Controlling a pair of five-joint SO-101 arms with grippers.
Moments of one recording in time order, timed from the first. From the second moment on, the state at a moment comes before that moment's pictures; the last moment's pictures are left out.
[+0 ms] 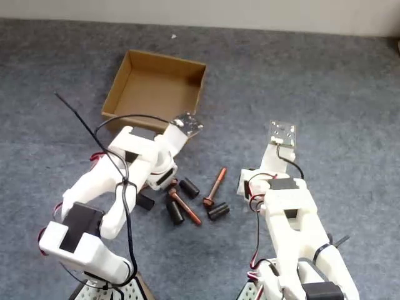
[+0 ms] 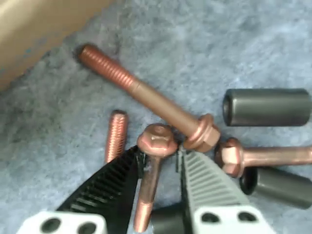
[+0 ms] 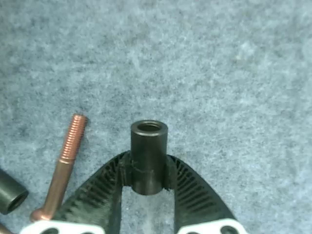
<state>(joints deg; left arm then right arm) 9.9 5.8 31.6 58.3 -22.9 -11.1 -28.6 63.4 38.0 -12.0</state>
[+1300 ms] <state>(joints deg) 10.2 -59.3 41.2 55.5 0.8 -14.9 -71.2 63.7 45.4 -12.0</state>
